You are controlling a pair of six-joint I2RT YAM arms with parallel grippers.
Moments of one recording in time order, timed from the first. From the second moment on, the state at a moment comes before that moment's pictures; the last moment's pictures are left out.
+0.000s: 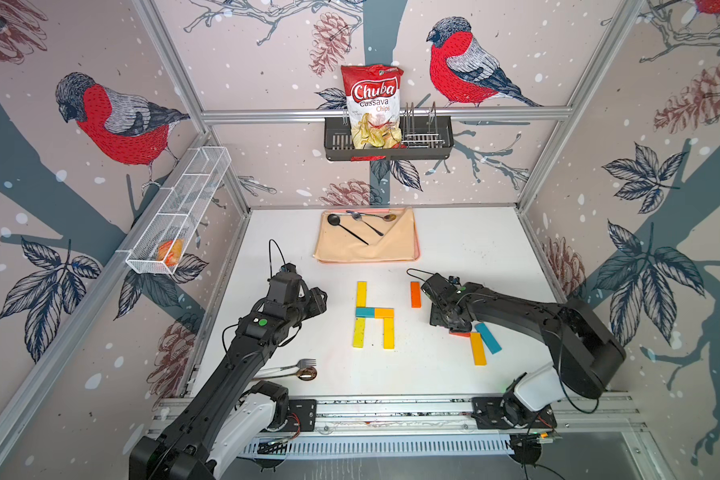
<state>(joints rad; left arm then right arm) -0.30 0.88 0.64 -0.54 0.10 -0.61 0.72 1.55 0.82 -0.67 0.26 0.84</state>
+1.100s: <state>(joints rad) -0.30 0.89 0.64 -0.54 0.10 -0.61 1.00 1.62 0.86 -0.69 0.32 0.97</state>
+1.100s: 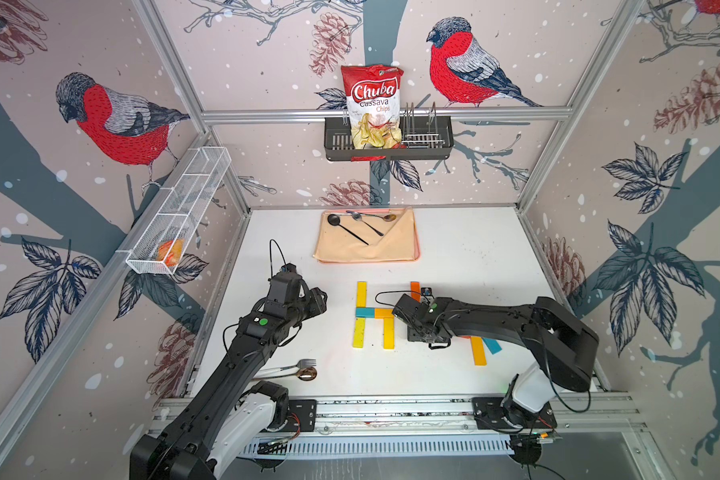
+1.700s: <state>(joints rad) -0.30 0.90 0.66 -0.53 0.10 -0.61 0.93 1.58 0.88 -0.69 0.26 1.05</state>
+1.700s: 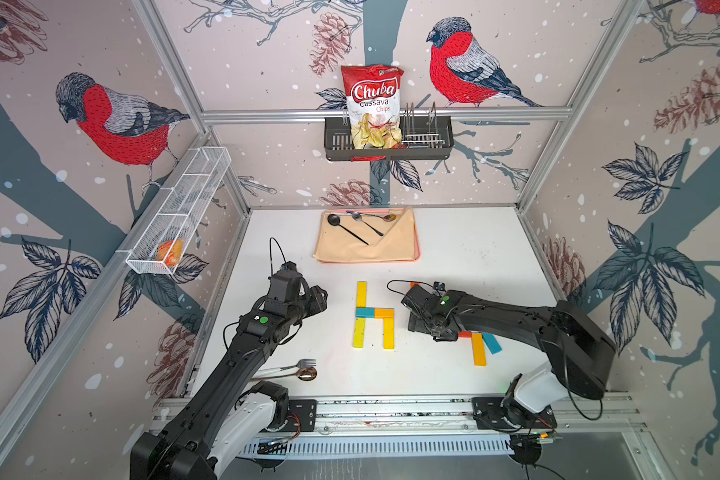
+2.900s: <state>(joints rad) -0.30 0.90 0.64 -0.52 0.10 -0.61 0.86 1.69 0.96 -0.63 0.21 0.78</state>
